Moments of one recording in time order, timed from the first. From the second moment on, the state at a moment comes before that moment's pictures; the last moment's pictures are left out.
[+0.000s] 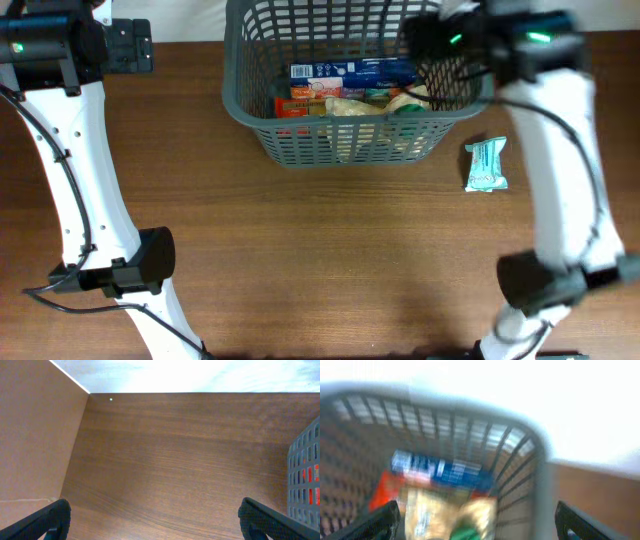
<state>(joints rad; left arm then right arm) 0.07 2.09 2.82 -1.57 -0.28 0.08 0.20 1.91 2.46 -1.16 0.02 -0.05</state>
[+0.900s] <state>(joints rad) 0.07 2.09 2.82 -1.57 -0.28 0.08 -0.35 2.08 2.02 -1.14 0.14 0.21</state>
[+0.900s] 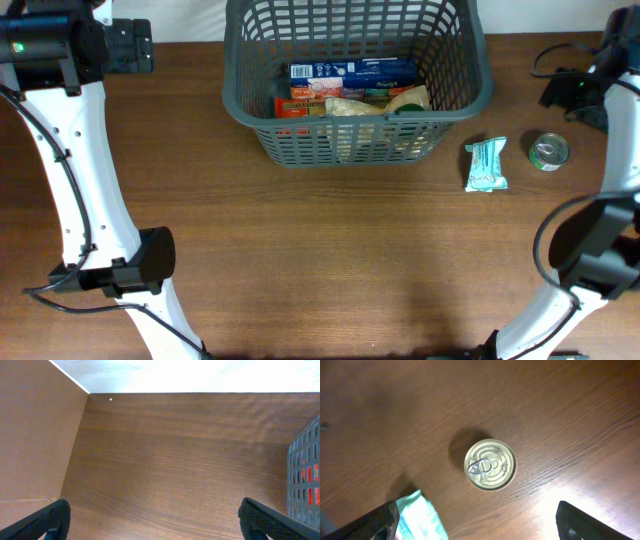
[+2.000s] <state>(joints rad) 0.07 2.09 2.82 -1.57 -0.28 0.08 -0.43 2.40 2.01 -1.06 0.05 0.16</state>
